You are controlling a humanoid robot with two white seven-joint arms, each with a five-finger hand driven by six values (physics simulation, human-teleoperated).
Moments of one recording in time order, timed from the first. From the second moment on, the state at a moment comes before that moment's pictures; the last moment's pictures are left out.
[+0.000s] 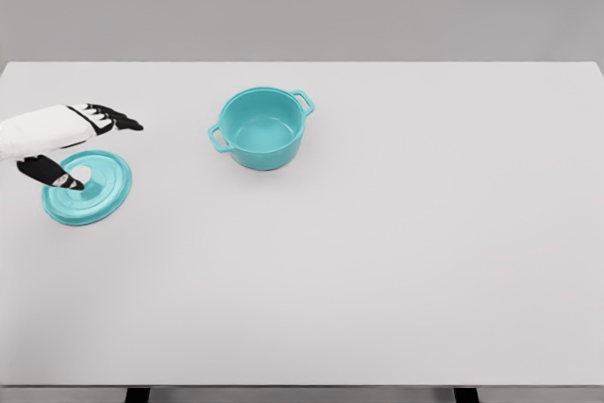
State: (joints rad) left arm -0.42 0.88 -0.31 -1.40 -0.27 -0.61 -0.61; right arm 0.01 0.00 0.50 -0.09 0.16 -0.04 0.31
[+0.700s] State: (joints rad) left arm -0.59 1.07 -0.47 -1.31 -0.37 -0.61 -0.61; right arm 0.02 0.00 0.50 -0.09 0.16 -0.04 0.31
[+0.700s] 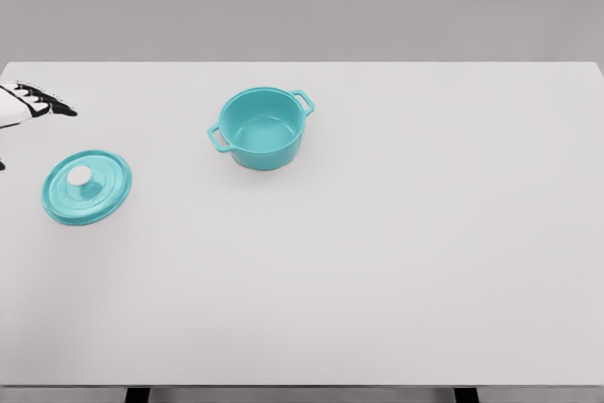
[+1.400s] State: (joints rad) left arm -0.76 0.92 -0.75 -1.10 -0.31 -0.61 -0.61; right arm 0.02 0.00 0.50 -0.09 0.16 -0.04 0.31
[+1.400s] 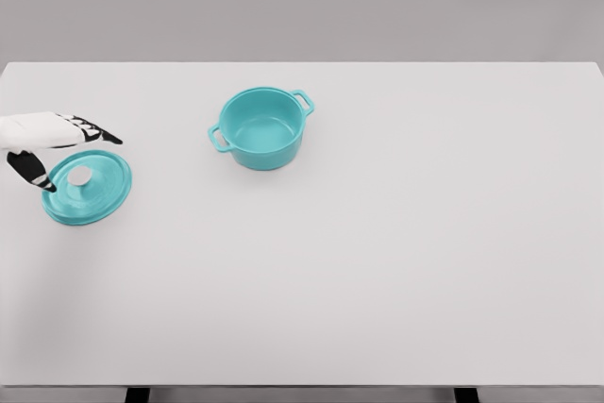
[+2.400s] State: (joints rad) left arm -0.91 0.99 -1.08 -1.15 -0.10 -0.61 -0.61; right arm 0.02 0.00 0.50 -0.09 0.16 -0.04 0.31
